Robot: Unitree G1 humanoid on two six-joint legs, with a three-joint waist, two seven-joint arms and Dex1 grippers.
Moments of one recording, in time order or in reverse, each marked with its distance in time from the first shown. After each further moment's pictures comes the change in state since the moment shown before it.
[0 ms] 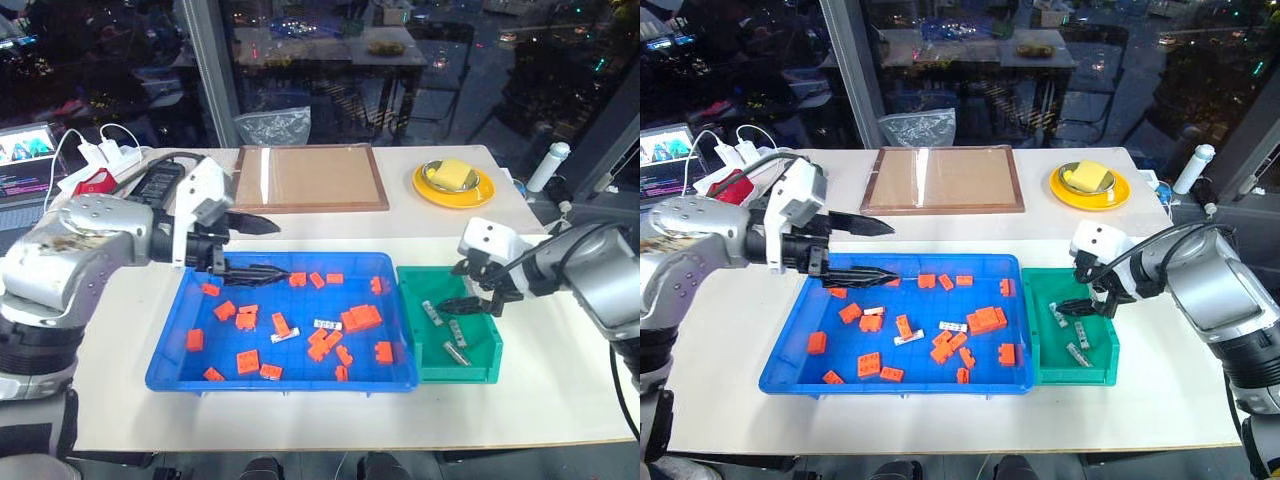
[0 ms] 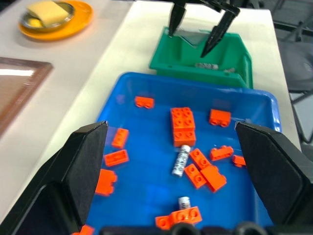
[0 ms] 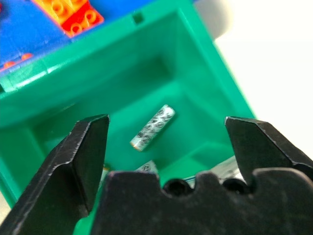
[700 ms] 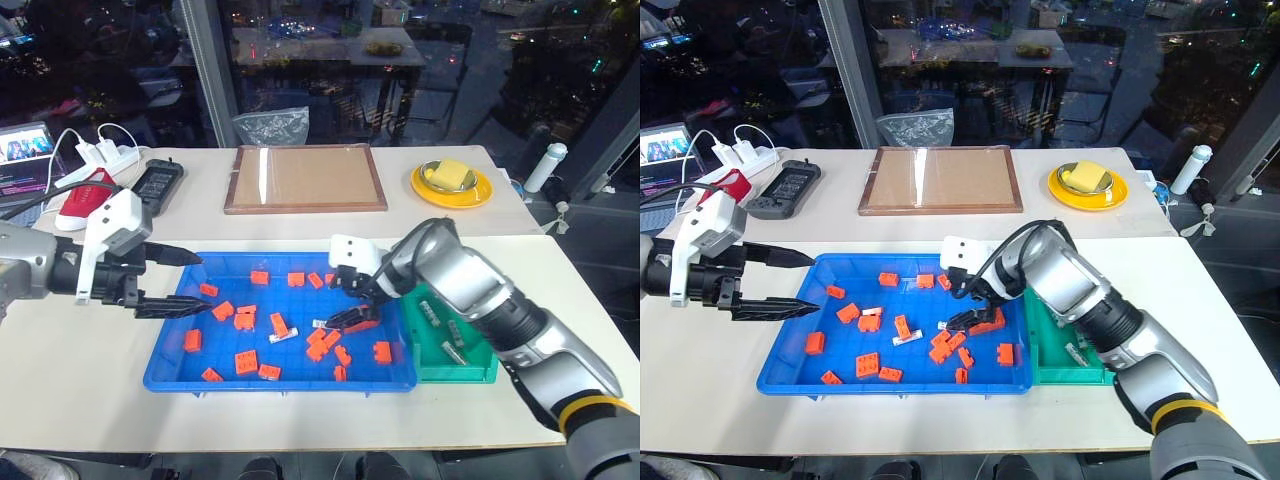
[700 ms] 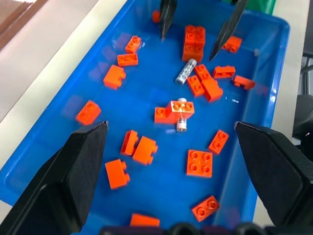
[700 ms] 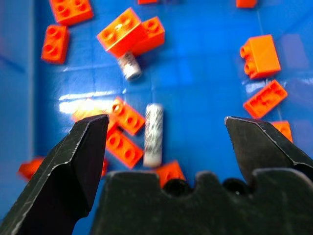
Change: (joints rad) left arm 0.364 0.305 0.214 -0.032 -0.003 -0.028 -0.140; right arm -0.231 0.548 0.355 0.164 -0.088 -0.018 -0.067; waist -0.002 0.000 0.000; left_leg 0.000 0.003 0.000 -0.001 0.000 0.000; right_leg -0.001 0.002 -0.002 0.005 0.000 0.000
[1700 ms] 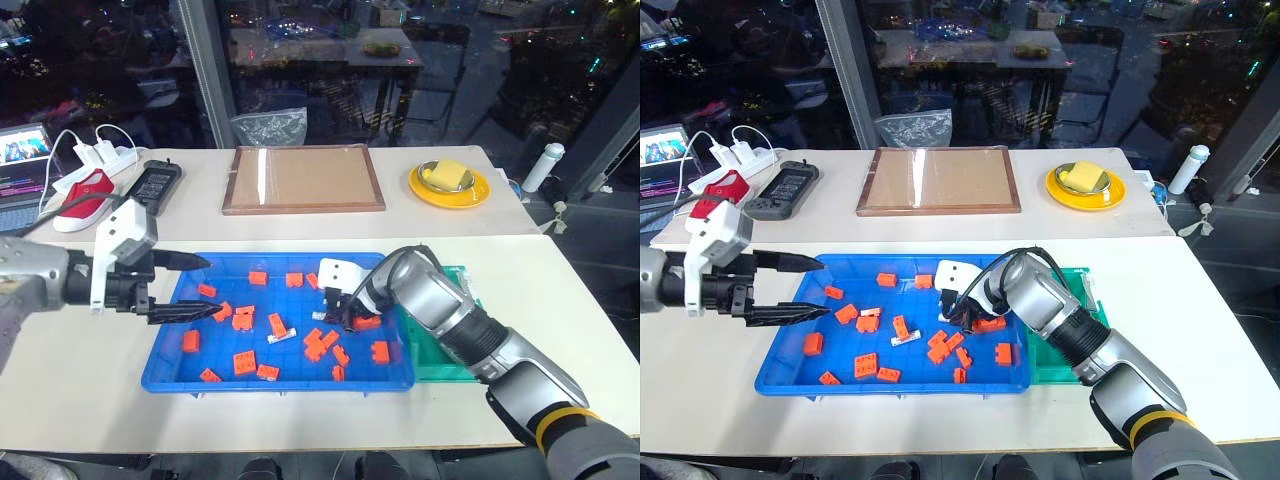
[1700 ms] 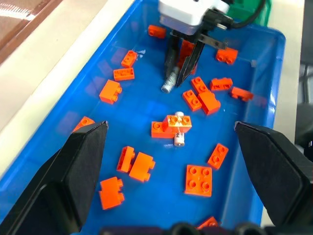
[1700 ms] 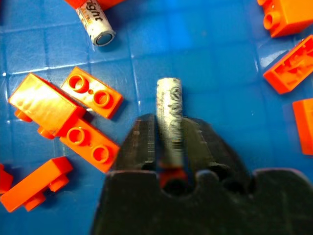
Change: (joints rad) left arm 0.104 -0.135 0.015 0.027 -0.003 -0.056 0.074; right arm 0.077 0.075 0.038 0.118 -0.127 -0.101 -0.037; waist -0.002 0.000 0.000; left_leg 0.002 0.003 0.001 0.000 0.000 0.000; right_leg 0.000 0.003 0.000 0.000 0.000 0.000
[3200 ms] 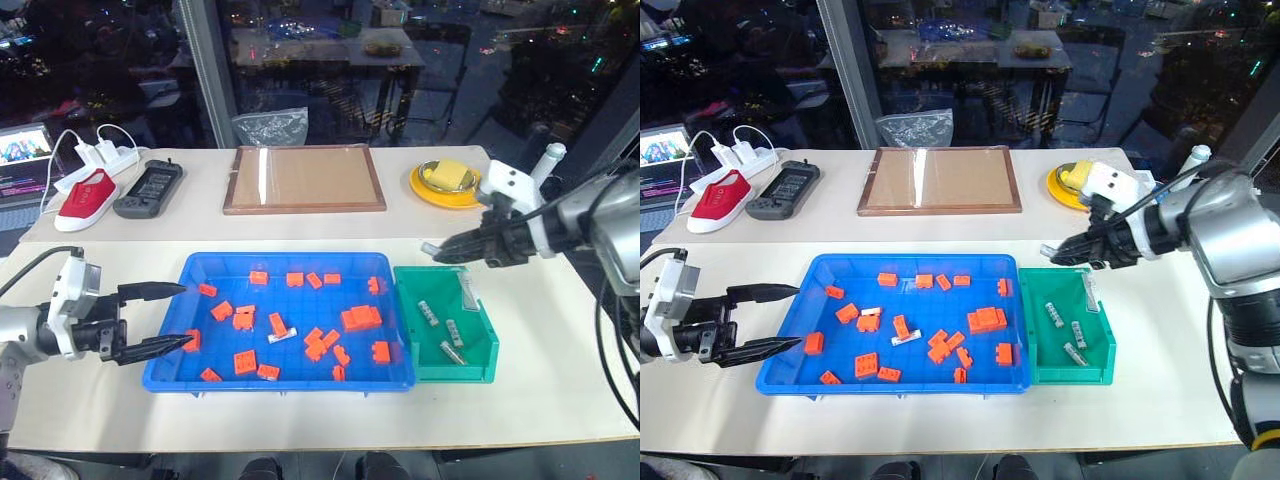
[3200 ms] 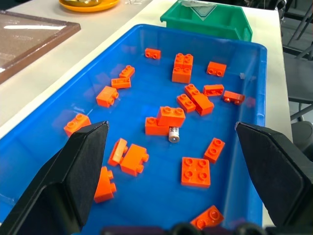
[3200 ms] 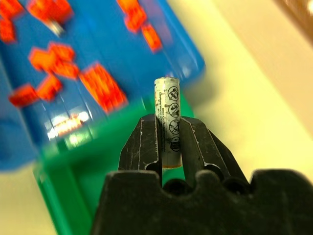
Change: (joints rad) left arm 0.192 -0.170 0.142 0.236 0.037 -0.465 -0.240; right arm 0.067 -0.639 -0.446 -0.160 0.280 0.187 0.252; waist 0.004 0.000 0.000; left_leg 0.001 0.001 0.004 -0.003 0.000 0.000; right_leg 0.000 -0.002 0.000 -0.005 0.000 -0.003
